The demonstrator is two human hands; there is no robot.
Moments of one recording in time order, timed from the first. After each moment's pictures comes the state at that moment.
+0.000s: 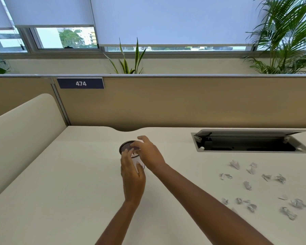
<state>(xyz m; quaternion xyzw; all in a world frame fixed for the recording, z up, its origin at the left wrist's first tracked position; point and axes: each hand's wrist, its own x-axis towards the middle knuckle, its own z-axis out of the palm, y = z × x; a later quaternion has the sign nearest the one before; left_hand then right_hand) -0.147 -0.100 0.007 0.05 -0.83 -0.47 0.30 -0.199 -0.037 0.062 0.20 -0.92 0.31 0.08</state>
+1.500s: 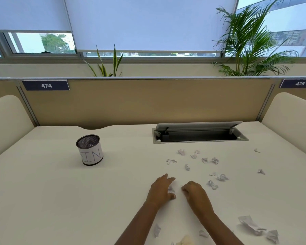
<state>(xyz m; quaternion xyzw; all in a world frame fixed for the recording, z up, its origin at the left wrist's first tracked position) -0.072 0.111 -0.028 -0.18 -0.94 -0.27 -0.12 -0.032 0.253 -0.035 -0.02 -0.98 0.20 0.06</state>
